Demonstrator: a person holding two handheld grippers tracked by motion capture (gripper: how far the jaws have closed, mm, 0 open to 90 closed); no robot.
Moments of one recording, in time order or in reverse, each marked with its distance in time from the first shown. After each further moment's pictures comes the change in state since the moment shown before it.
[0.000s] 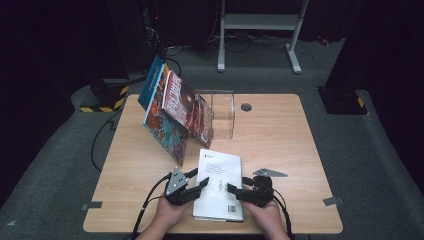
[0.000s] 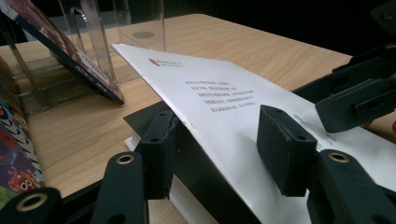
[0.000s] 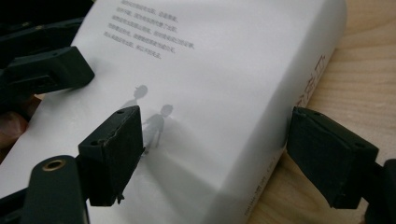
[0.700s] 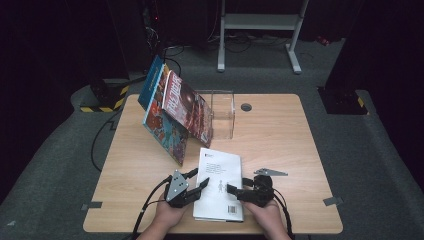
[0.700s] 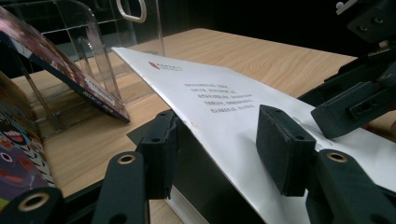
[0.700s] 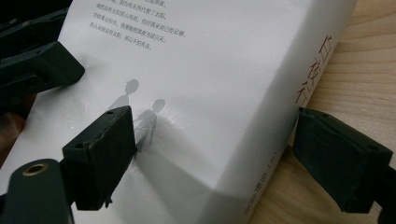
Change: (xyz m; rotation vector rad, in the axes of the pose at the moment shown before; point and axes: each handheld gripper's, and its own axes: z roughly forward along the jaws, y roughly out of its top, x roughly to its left) left arm -0.006 0.002 -0.006 -0.042 0.026 0.091; right arm -0.004 0.000 0.001 0.006 0.048 0.020
